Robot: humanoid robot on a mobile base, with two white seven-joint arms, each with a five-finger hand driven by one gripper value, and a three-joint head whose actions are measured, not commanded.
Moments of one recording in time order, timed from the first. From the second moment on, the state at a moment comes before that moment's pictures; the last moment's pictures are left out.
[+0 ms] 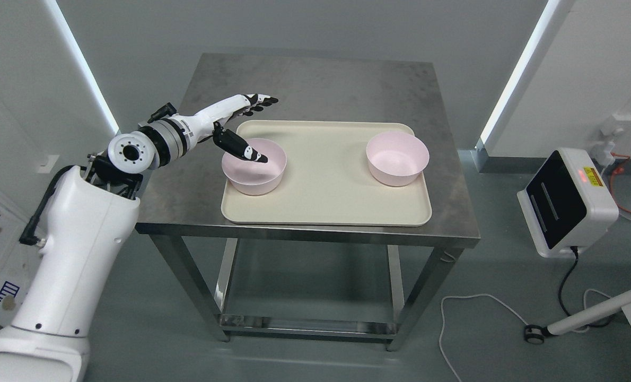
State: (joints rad) left arm -0.94 0.24 -0.29 -1.16 -0.36 0.12 -0.68; right arm 0.00 0.00 0.00 0.00 0.00 0.04 0.01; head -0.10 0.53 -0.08
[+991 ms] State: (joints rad) left arm -1.02 0.17 -0.38 -0.98 -0.55 0.12 -0.68; right arm 0.00 0.00 0.00 0.00 0.00 0.04 0.01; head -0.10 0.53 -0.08
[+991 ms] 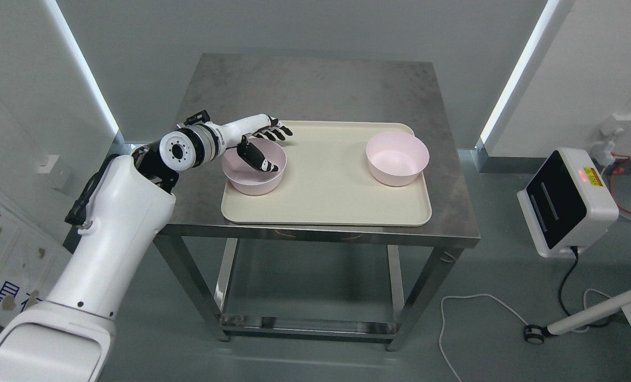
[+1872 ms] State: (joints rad) left arm -1.03 0.14 -0.32 -0.92 -0.57 0.12 -0.68; right arm 0.00 0.00 0.00 0.00 0.00 0.04 0.01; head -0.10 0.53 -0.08
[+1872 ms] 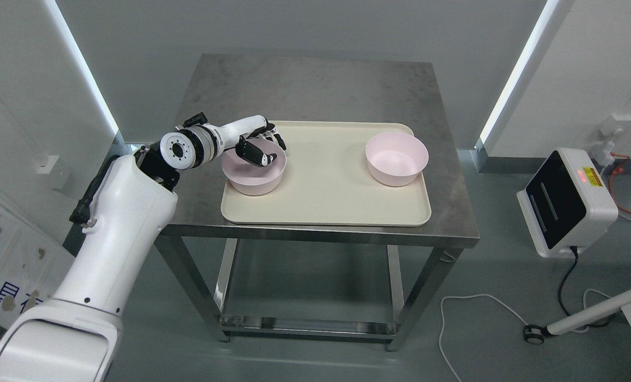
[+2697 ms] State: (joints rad) left arm -1.22 0.06 -0.31 -0.90 -0.46 0.13 -0.67; right arm 0.00 0.00 0.00 0.00 0.00 0.04 0.01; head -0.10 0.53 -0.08
